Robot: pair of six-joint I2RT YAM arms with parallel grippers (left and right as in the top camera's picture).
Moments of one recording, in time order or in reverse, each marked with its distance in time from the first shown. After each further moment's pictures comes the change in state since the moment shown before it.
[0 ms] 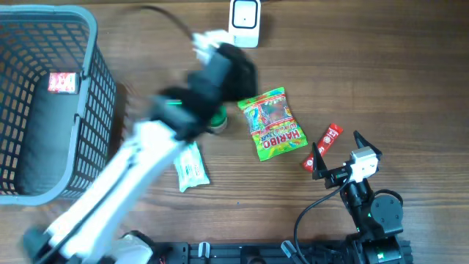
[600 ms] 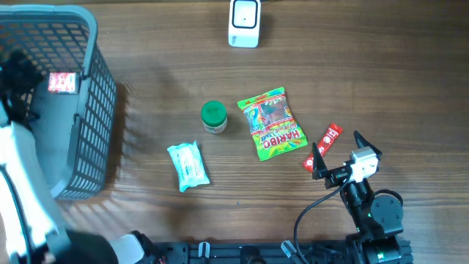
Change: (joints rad) left arm 1.124 0.035 -0.044 0.156 0.113 0.575; right arm 0.000 0.000 0.000 0.000 0.000 0.000
